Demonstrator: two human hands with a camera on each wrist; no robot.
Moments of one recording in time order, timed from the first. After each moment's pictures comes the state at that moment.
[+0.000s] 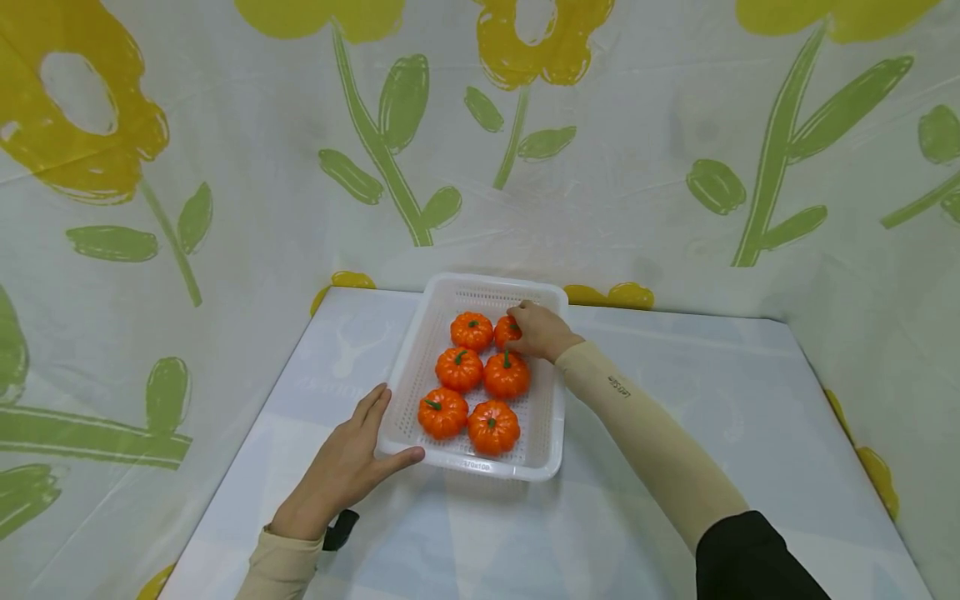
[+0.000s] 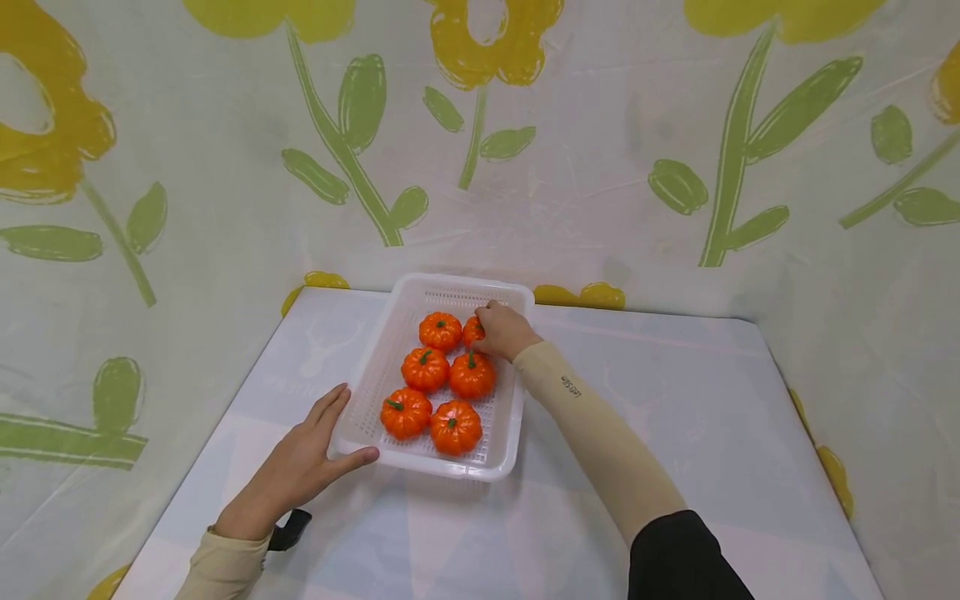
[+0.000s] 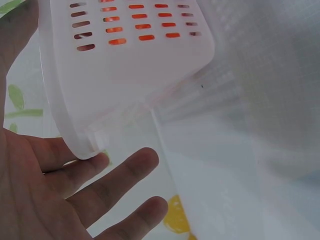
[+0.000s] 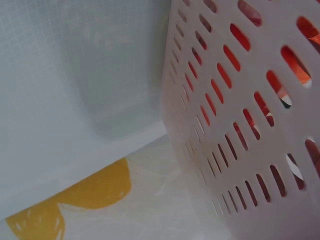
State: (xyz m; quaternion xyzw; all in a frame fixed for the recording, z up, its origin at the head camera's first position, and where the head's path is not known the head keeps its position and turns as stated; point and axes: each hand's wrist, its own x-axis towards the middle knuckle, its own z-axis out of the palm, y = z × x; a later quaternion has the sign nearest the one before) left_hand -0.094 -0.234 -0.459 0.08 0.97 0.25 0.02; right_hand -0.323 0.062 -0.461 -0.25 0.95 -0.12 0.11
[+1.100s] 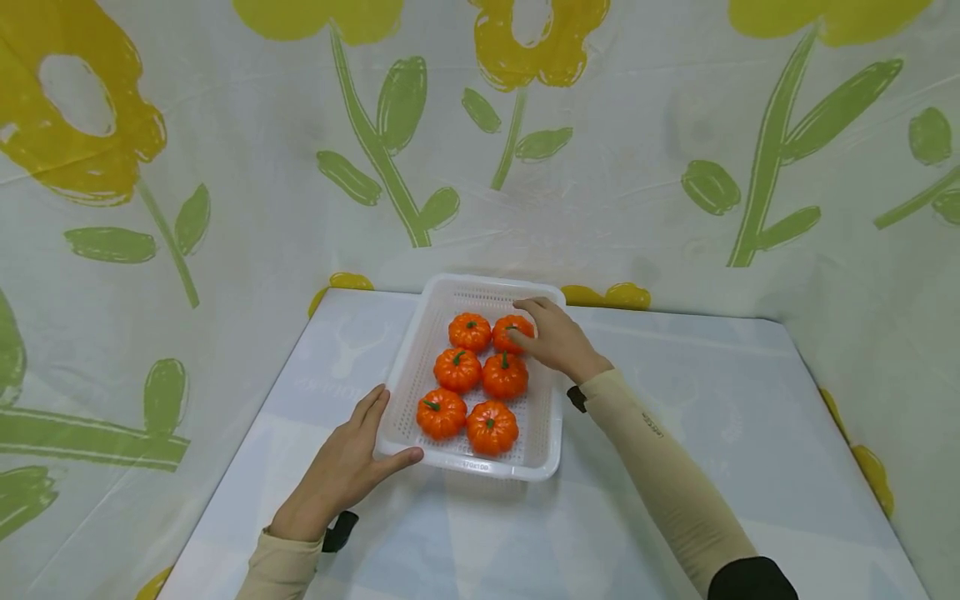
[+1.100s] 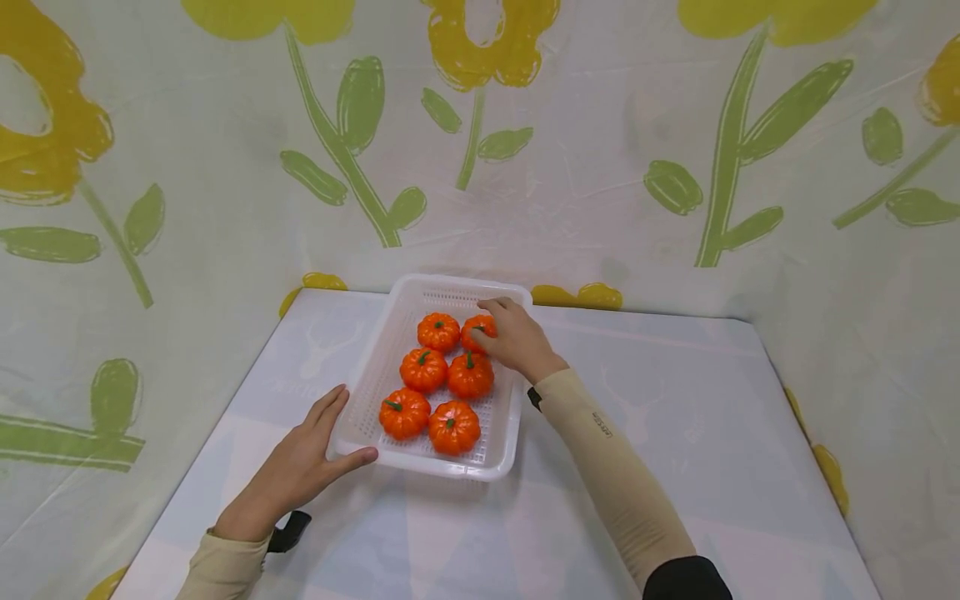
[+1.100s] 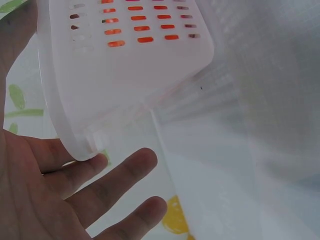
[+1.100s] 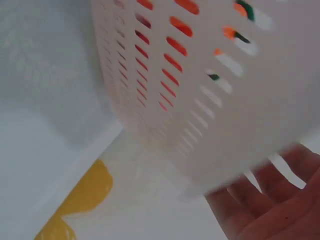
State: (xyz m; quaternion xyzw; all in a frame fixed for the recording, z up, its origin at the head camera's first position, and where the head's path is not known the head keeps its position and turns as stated) left_hand -0.093 -0.233 -0.460 0.07 0.96 0.25 0.03; right_hand -0.280 0.087 -0.438 -0.22 0.93 -0.28 0.02
